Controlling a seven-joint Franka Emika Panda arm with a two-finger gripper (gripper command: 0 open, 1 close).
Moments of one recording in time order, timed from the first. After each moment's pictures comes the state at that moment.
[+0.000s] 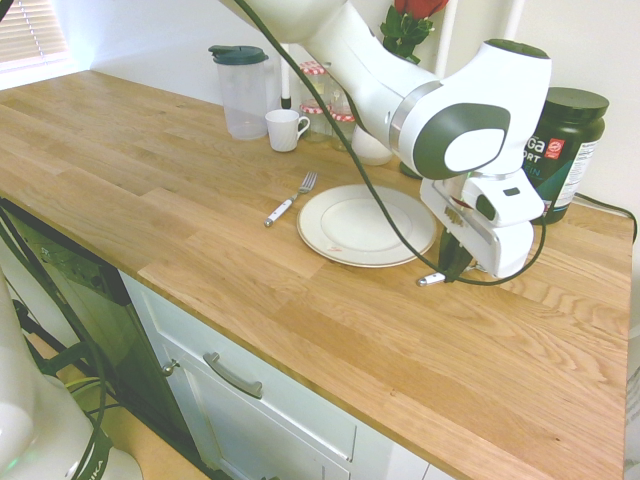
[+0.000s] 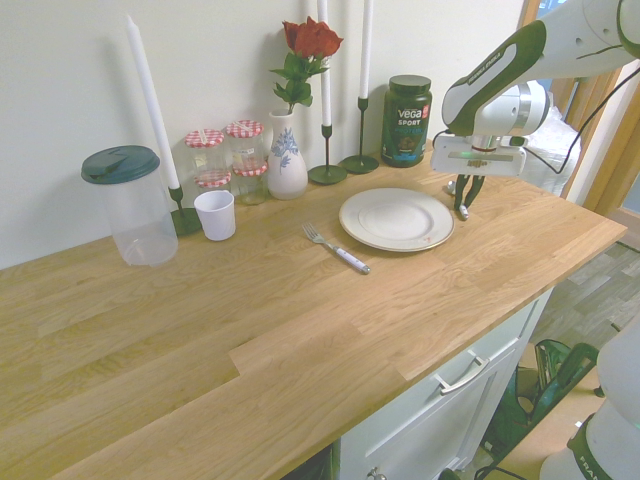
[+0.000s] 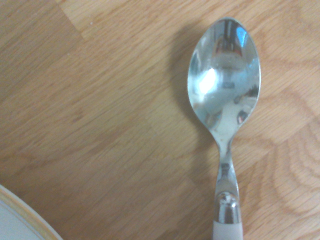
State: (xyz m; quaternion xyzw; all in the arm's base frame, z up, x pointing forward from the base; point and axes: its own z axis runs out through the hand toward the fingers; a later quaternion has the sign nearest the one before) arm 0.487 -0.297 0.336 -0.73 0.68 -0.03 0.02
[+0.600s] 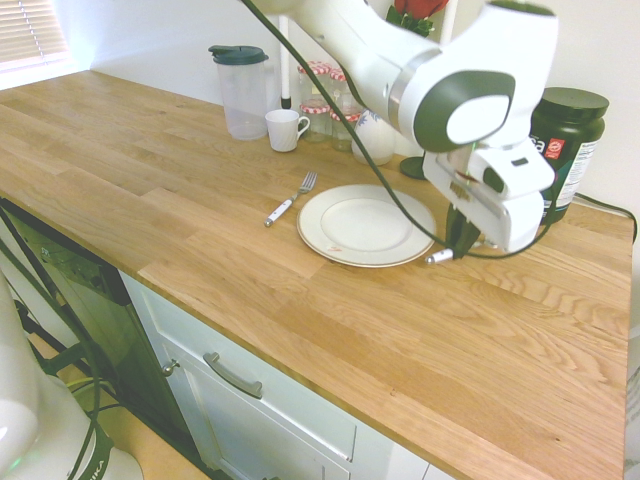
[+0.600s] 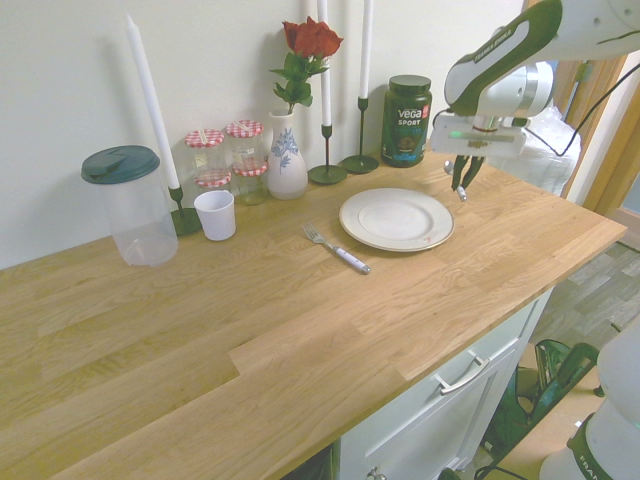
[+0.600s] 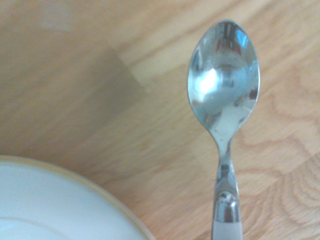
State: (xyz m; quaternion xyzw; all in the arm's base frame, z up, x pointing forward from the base) arm 0.491 -0.270 0.425 -0.76 0.64 -0.09 0.05
